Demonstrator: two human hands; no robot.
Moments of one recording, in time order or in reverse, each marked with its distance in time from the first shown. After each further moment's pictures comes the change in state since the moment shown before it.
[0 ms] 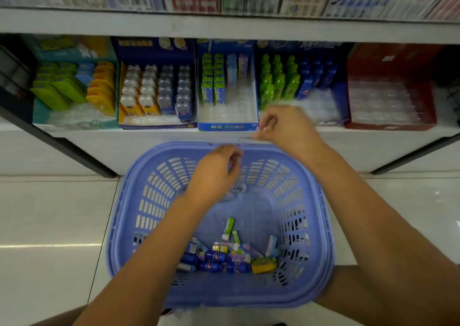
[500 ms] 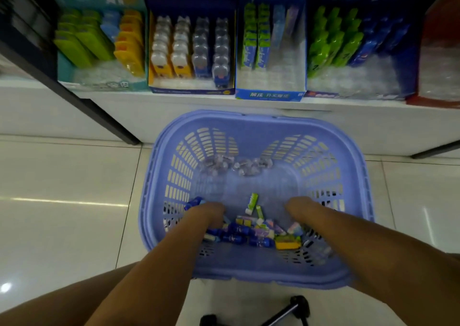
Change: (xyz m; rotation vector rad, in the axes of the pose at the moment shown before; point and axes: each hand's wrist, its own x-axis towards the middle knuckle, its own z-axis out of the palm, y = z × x) left_hand -0.107 -0.124 0.051 0.345 -1.216 -0.486; right_hand -0.094 0.120 0.182 -0.817 -1.239 0.361
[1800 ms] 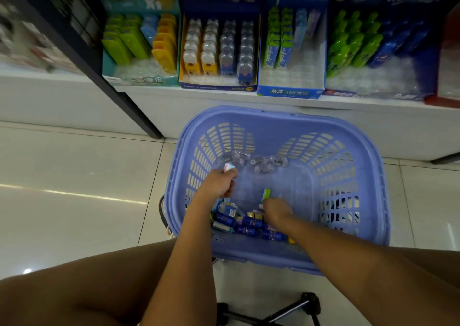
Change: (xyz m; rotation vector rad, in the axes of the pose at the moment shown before) left_hand -0.076 0.007 -0.032 -1.375 0.461 -0.017; right_hand 0.014 -0.087 0.027 0.425 0.483 -0.159
